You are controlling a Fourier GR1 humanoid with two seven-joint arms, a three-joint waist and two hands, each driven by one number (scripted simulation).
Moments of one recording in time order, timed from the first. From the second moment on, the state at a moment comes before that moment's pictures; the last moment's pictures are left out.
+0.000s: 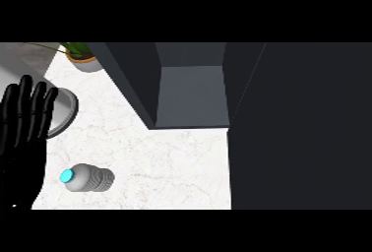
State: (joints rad) left arm -0.01 0.09 0.00 -2.10 -0.02 0.00 -0.02; right arm 0.00 -0.06 0.00 -2.10 -0.02 -0.04 0.00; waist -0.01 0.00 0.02
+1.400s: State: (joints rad) left arm 0.56 0.06 0.21 -2.33 0.36 -0.28 0.09; right arm 0.56 -0.06 0.24 -2.48 -0.09 0.10 0.15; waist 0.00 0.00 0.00
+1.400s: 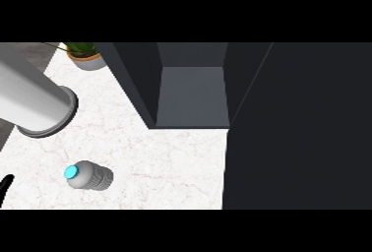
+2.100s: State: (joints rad) left arm 0.43 0.03 0.26 -1.98 0.19 -0.27 -0.10; right arm 0.71 -0.07 0.27 -2.49 -0.07 0.14 0.03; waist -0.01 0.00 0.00
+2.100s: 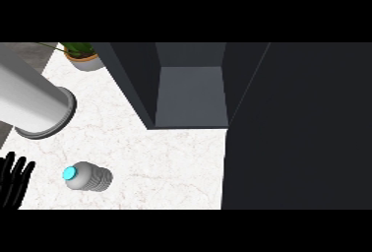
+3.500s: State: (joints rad) left arm 0.01 0.11 0.36 -0.86 0.05 -0.35 -0.71; right arm 0.97 -0.14 0.31 -2.50 -0.06 0.21 -0.21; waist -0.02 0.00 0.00
